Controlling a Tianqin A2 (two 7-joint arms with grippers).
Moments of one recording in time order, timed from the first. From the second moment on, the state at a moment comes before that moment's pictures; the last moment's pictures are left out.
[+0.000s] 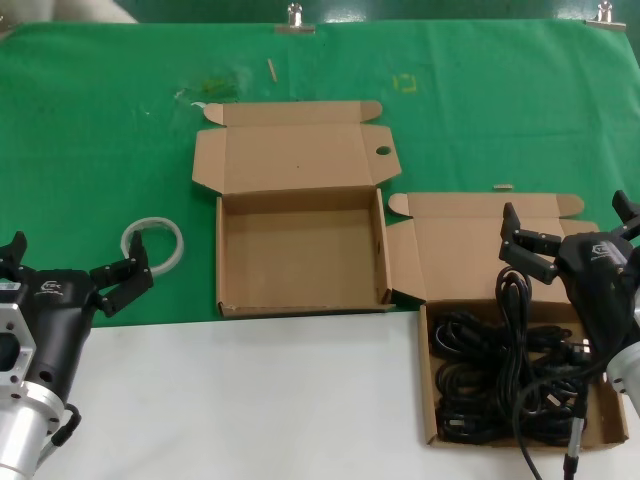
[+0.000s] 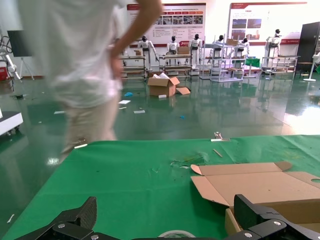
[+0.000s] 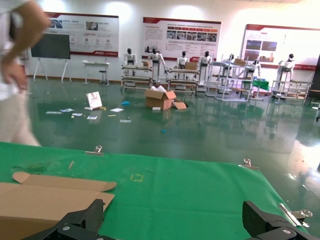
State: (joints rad) left arm 0.00 -0.30 1.60 -1.60 -1.80 0.00 0.00; right arm 0.02 0.32 -1.63 1.60 1.82 0.00 0.00
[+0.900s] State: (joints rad) left arm 0.00 -0.30 1.60 -1.60 -1.80 0.00 0.00; right arm 0.02 0.32 -1.63 1.60 1.82 0.00 0.00
